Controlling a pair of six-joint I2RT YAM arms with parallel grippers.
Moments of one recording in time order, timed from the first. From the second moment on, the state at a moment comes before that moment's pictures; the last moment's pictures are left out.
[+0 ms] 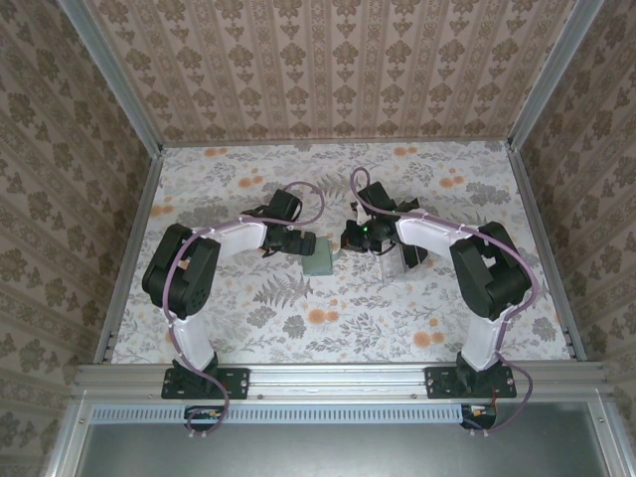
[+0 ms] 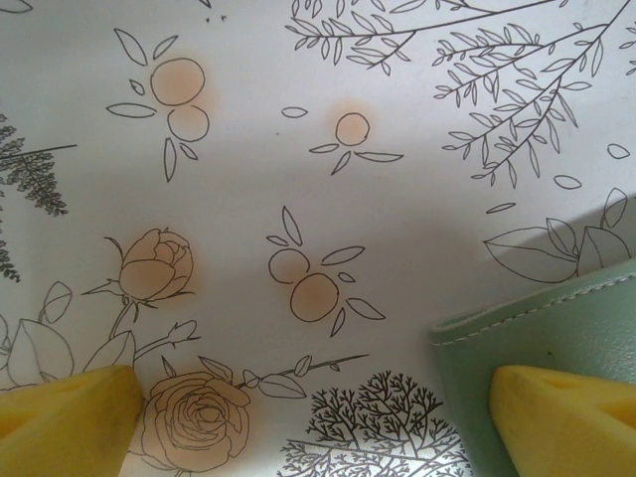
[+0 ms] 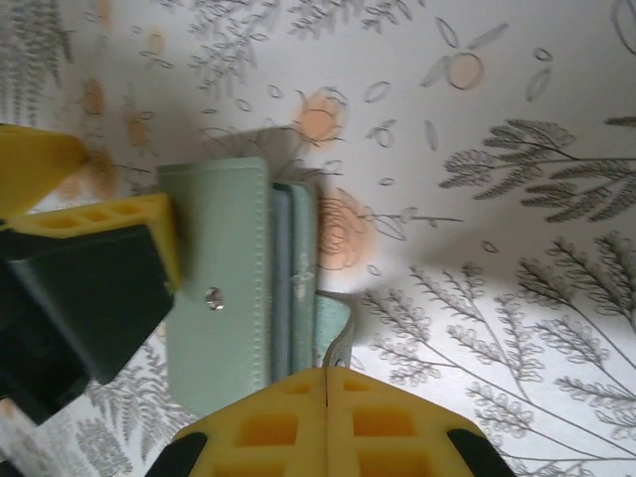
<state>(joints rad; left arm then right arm) -0.55 1.85 1.11 -0.39 -0.02 -0.28 0.48 1.84 1.19 -0.38 -0.37 0.62</state>
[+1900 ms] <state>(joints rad) -0.57 1.86 1.11 -0.37 -0.05 -0.33 0.56 2.05 1.32 -0.29 -0.48 0.66</state>
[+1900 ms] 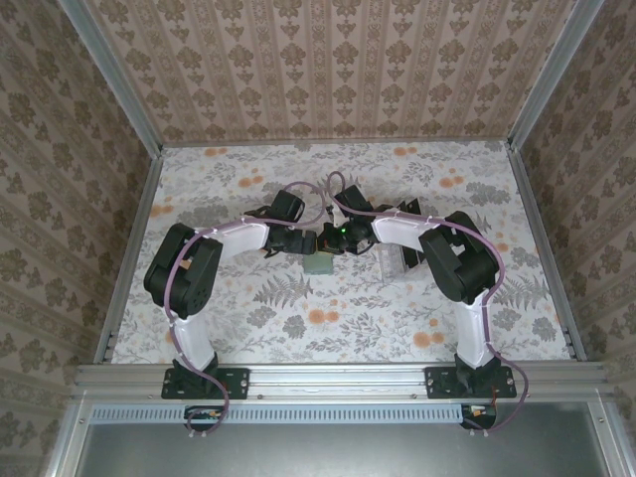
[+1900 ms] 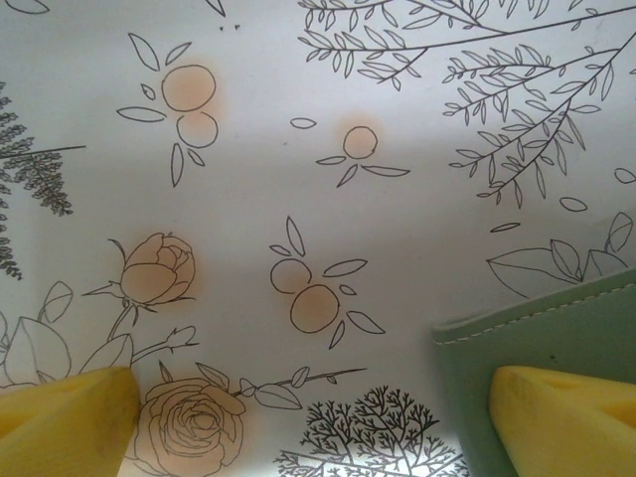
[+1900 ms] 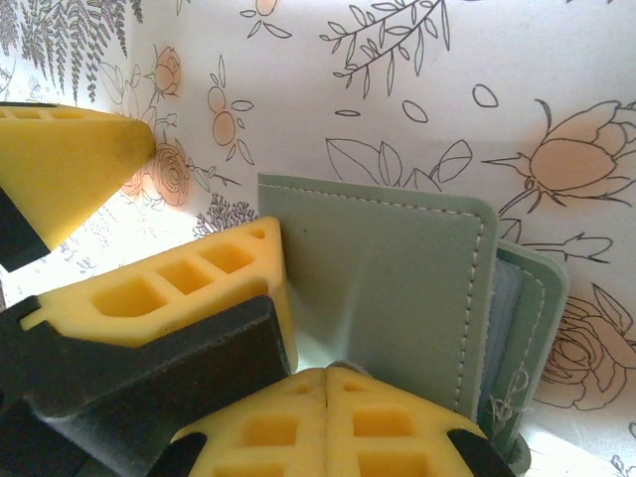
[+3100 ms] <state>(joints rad) -0.57 1.86 1.11 -0.37 -0.05 -0.33 0.55 2.05 1.30 -0.26 -0.47 0.66</state>
